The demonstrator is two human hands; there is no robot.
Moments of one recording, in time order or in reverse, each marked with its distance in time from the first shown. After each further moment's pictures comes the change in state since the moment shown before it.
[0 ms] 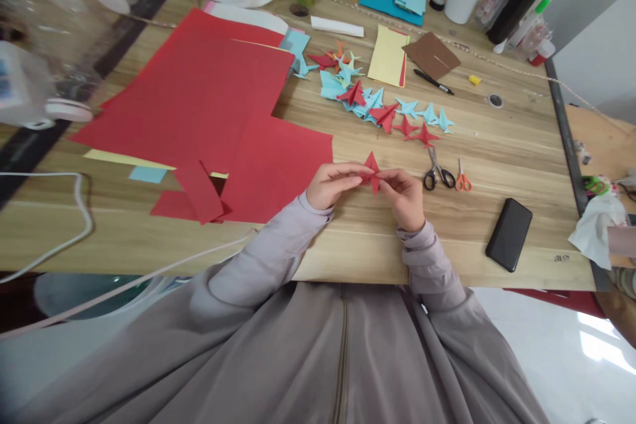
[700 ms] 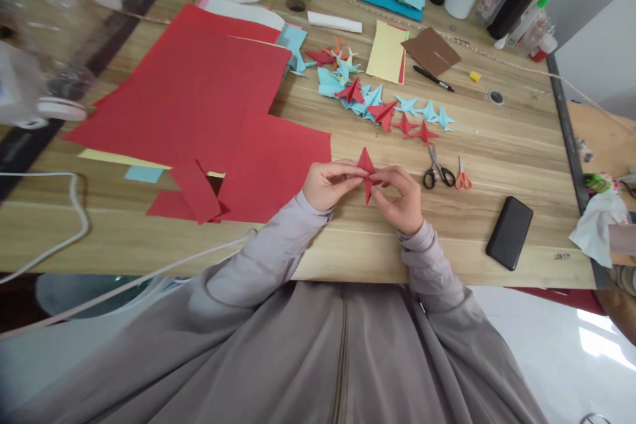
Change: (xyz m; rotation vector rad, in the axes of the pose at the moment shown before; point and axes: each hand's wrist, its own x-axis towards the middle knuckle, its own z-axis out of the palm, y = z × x) left_hand -0.001 -0.006 0.000 0.155 0.098 0.186; right_hand -0.004 -0.011 -0.004 -0.486 -0.099 -0.454
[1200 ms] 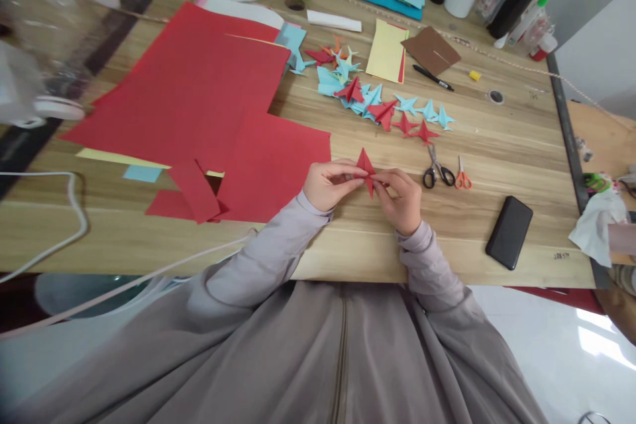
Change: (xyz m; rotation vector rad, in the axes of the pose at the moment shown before) left_hand 0.000 0.002 0.002 0.015 0.024 0.016; right_hand 0.000 -0.001 0.004 -0.129 0.075 -0.050
